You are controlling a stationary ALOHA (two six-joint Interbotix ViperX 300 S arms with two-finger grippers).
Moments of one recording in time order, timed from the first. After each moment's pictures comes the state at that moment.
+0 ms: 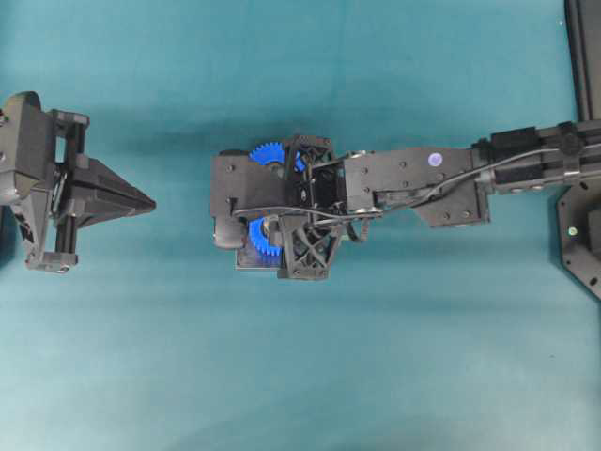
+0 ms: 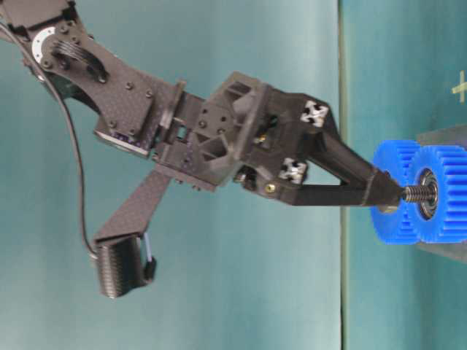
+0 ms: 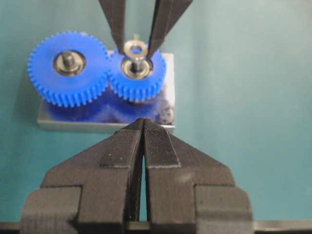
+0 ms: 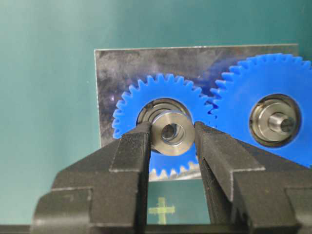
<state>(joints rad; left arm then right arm) -0.02 -0.67 1.03 0.02 0.09 -0.06 0.04 0.21 0.20 -0.11 0.73 0.13</state>
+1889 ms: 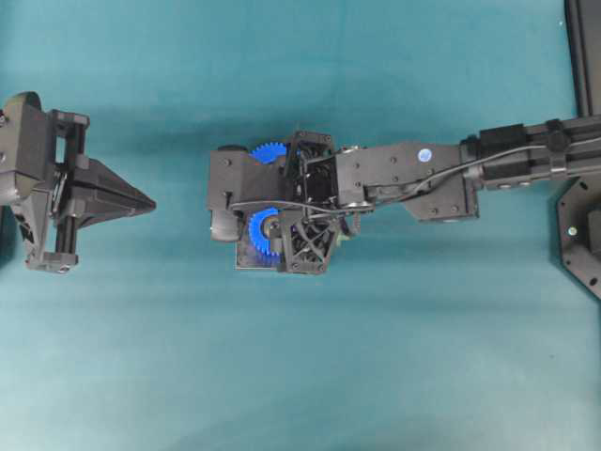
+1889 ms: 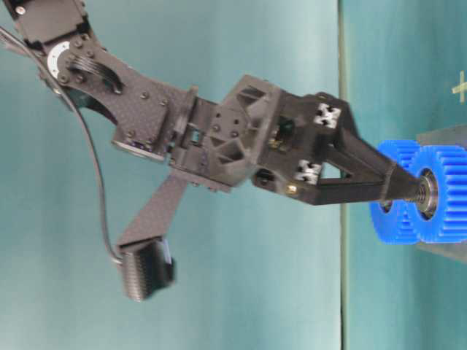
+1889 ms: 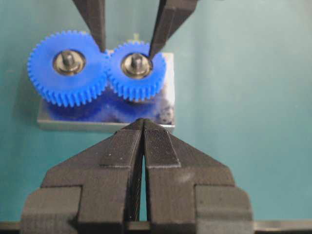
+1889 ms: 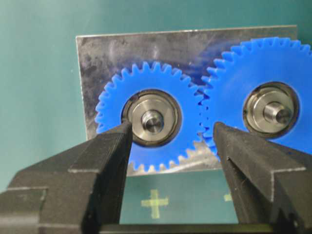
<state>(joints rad) -0.02 -0.66 1.03 0.02 0.09 -0.06 0.02 0.21 0.19 -0.10 0.77 0.13</state>
